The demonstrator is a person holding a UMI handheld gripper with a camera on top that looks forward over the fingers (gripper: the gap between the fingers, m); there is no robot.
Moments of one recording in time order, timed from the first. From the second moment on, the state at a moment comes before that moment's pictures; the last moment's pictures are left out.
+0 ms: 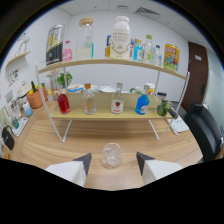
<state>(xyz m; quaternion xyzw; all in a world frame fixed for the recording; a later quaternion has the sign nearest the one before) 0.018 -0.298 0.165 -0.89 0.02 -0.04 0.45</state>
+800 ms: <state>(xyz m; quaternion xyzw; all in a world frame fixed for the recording) -0.070 -0.205 0.227 -0.80 0.01 0.00 0.60</state>
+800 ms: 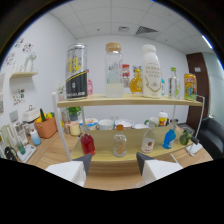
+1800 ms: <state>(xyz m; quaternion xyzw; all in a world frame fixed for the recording) -0.066 -0.167 0.198 -0.80 0.00 0.01 0.60</state>
